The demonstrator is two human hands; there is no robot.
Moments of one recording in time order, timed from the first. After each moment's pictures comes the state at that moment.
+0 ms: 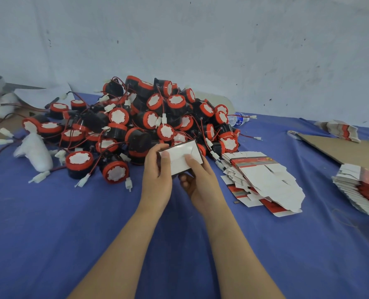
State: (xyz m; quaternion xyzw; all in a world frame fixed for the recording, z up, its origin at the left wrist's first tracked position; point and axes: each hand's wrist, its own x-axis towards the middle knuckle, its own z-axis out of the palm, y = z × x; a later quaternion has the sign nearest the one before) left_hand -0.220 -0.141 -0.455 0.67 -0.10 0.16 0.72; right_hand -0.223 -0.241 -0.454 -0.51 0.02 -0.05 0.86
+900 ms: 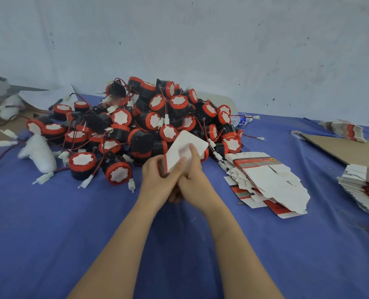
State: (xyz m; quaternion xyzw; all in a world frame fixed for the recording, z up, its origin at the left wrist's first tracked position) left_hand -0.210 -0.131 -0.460 0.72 -0.03 0.06 0.69; right_hand -0.234 -0.230 -0.441 -0.80 -0.06 -0.03 0.59
